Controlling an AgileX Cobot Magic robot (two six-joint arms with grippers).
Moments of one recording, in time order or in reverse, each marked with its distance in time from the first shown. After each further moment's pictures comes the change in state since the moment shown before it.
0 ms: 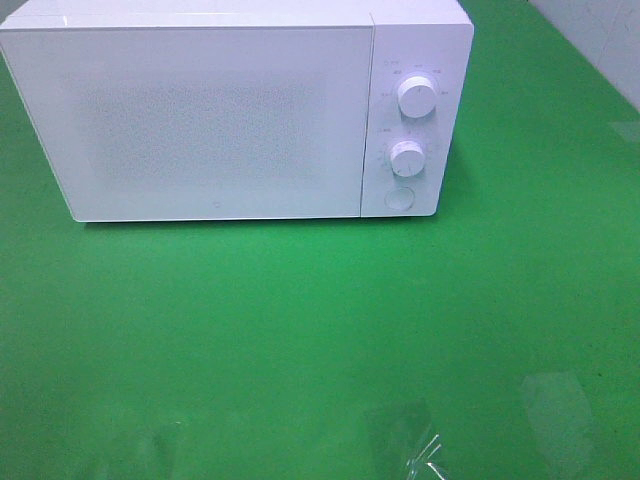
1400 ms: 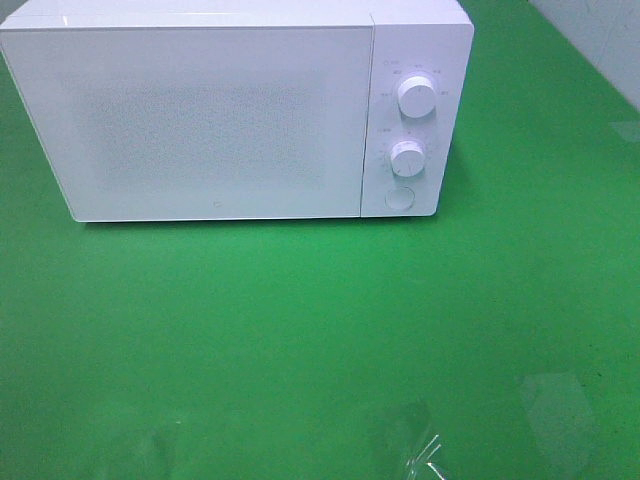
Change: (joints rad) left arm 0.000 0.000 0.000 0.000 0.000 0.000; right arm -0.361 -0.556 0.138 -0.003 -0.011 0.025
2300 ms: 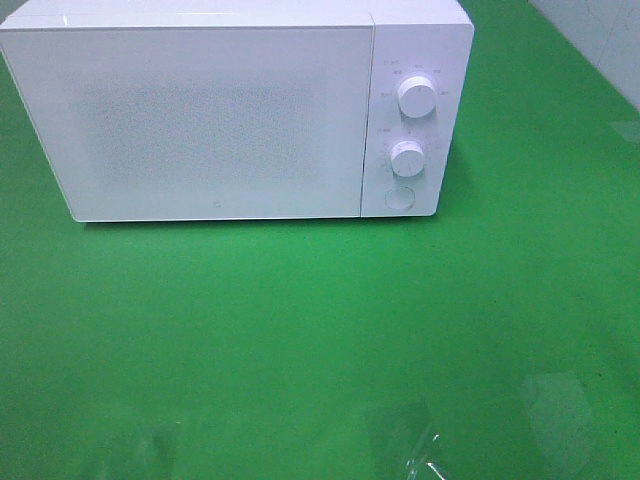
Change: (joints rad) left arm 0.000 0.000 0.000 0.000 0.000 0.000; right arm 0.000 0.540 -0.011 -0.001 -0.513 0.000
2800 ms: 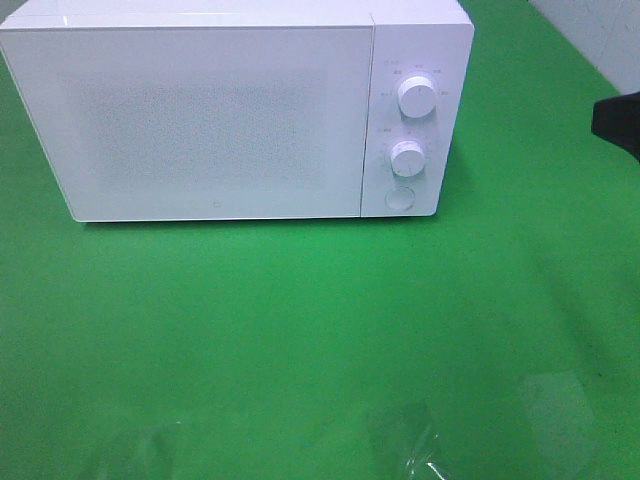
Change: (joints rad) left arm 0.000 0.000 0.000 0.000 0.000 0.000; right arm 0.000 0.314 0.000 0.005 -0.335 0.000
